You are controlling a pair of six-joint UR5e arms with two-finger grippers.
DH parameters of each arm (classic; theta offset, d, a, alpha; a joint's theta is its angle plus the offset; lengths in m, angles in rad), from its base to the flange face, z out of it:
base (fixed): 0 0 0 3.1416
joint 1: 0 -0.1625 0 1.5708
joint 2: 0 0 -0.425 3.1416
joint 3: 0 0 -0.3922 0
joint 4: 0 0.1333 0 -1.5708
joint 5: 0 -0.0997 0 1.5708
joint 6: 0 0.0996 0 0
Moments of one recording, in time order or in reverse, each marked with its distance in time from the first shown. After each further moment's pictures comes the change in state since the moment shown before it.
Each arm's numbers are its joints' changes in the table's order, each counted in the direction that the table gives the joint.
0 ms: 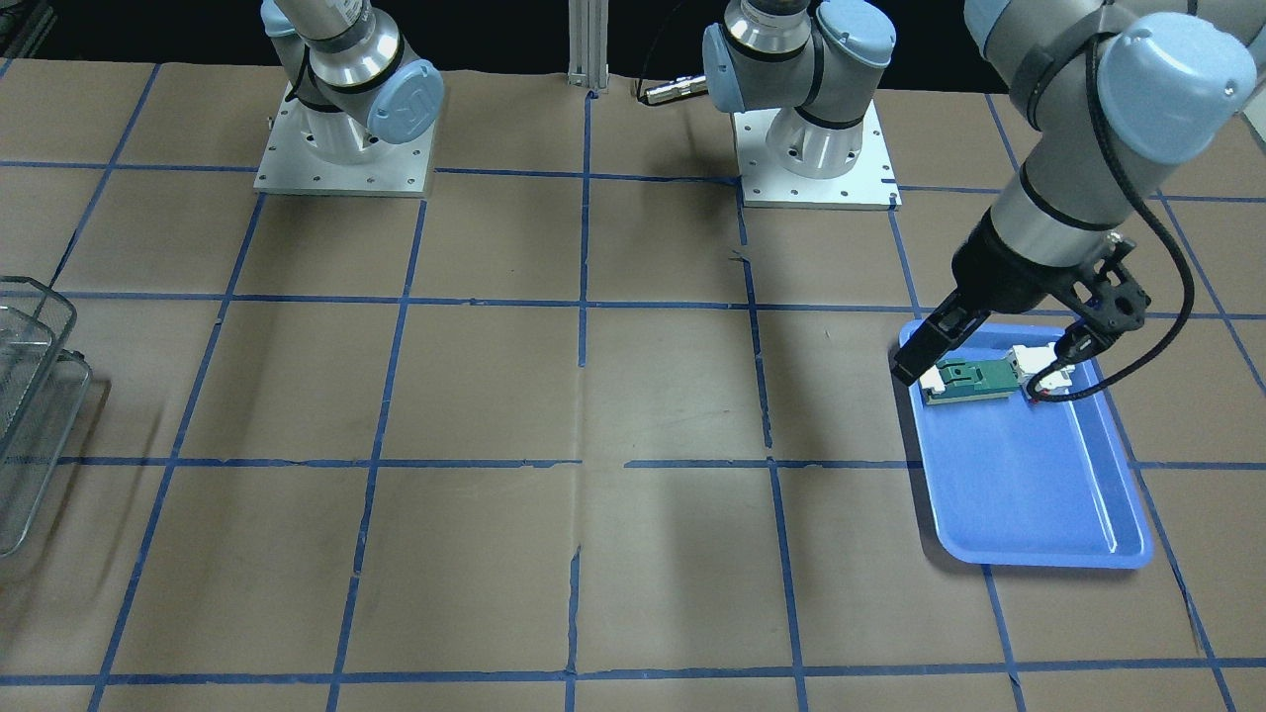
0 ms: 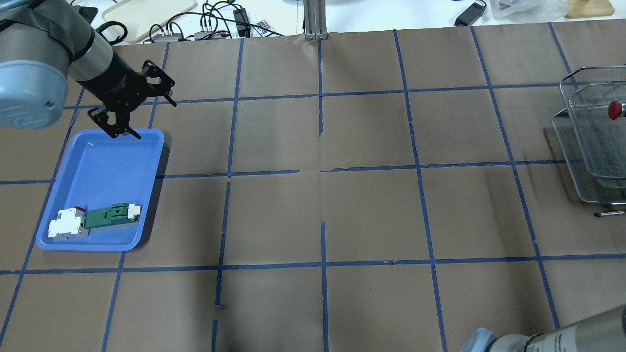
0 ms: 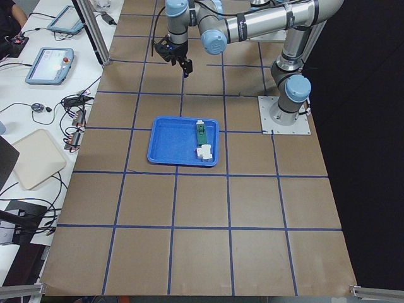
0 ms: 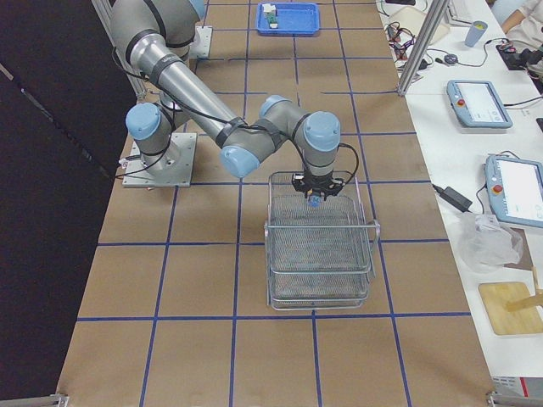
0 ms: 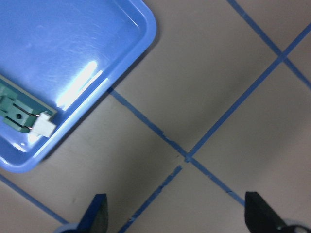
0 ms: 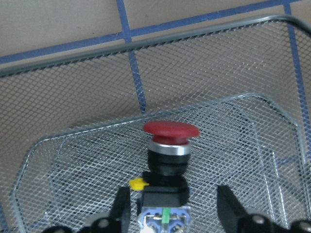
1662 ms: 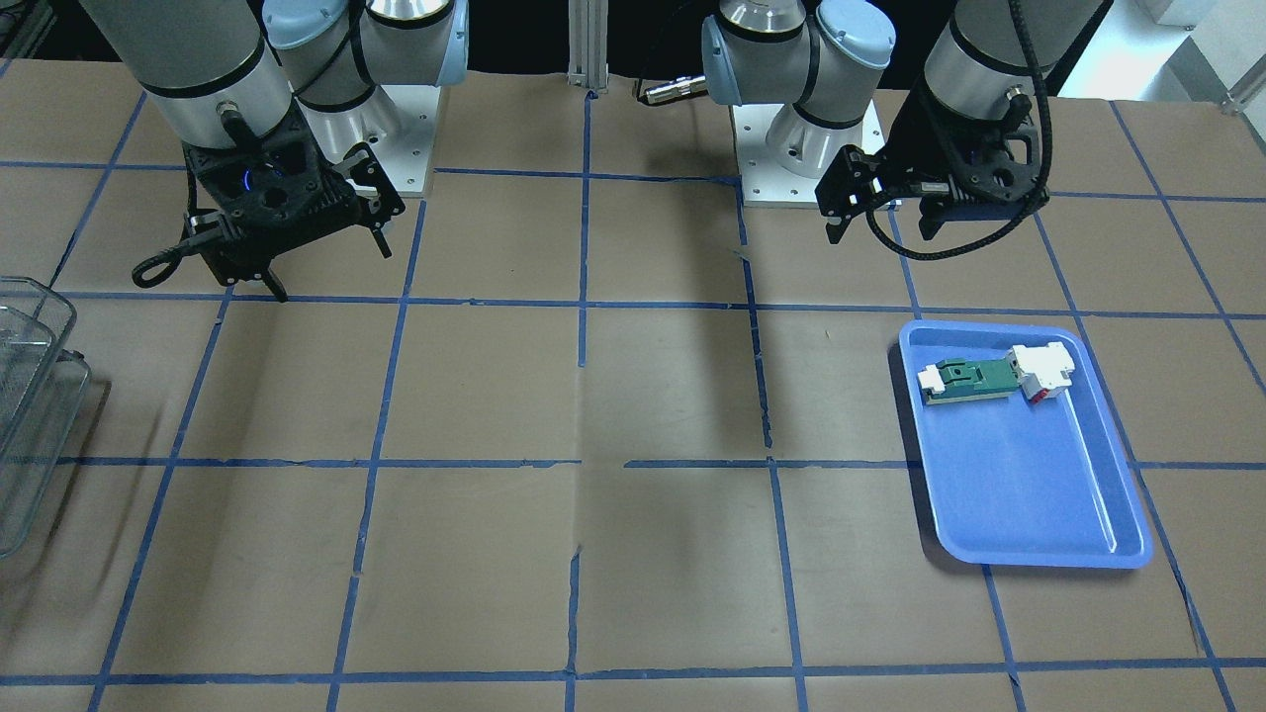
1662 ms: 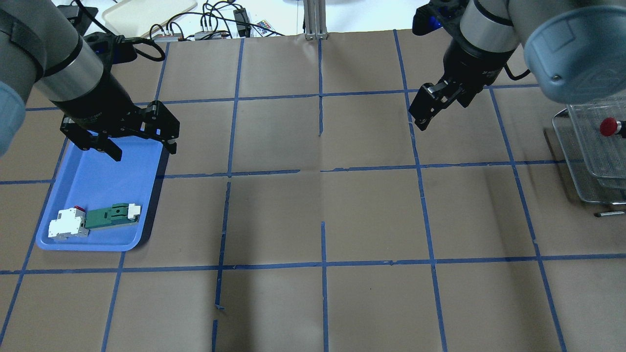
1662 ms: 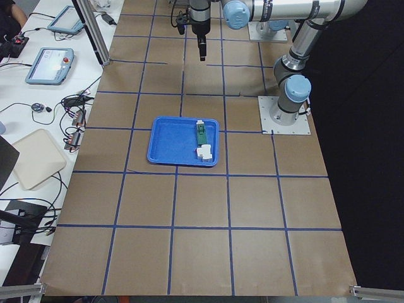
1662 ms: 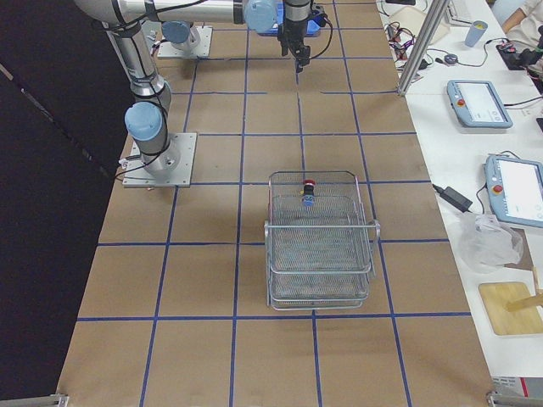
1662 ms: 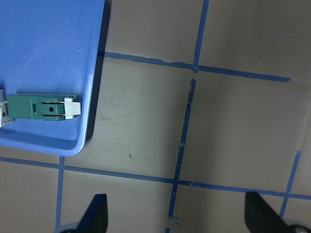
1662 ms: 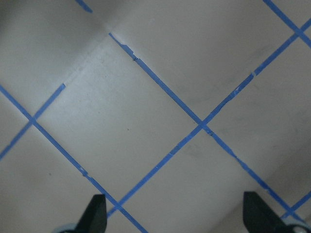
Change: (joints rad) left arm 0.104 -0.165 -0.035 -0.183 0.004 0.508; right arm -0.742 0.269 0.010 0.268 0.057 1.645
